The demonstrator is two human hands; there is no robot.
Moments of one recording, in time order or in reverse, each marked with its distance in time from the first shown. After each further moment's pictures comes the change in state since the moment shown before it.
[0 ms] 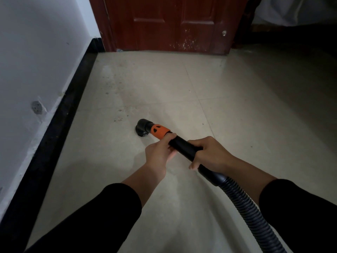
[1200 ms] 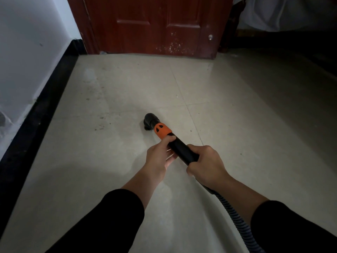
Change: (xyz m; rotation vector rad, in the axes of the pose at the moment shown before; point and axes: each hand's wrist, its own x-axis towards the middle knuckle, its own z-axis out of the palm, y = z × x) left_hand 0.046 -0.017 0.037 0.036 -0.170 -0.049; right_hand 0.020 0.032 -0.002 -0.171 0.332 0.013
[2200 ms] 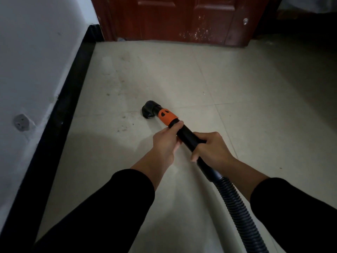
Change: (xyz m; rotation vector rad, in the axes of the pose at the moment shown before) left_hand 0.054 0.091 -0.020 -0.001 0.161 0.000; right_hand 0.092 -0.073 0.026 0.287 -0.153 0.119
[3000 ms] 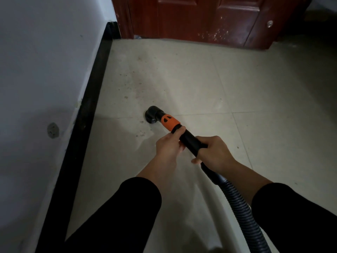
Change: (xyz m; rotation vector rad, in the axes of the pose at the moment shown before) left_hand 0.003 0.048 -0.026 0.042 0.105 -0.058; right_hand 0.023 -0.054 0.020 -0.136 -0.092 0.041
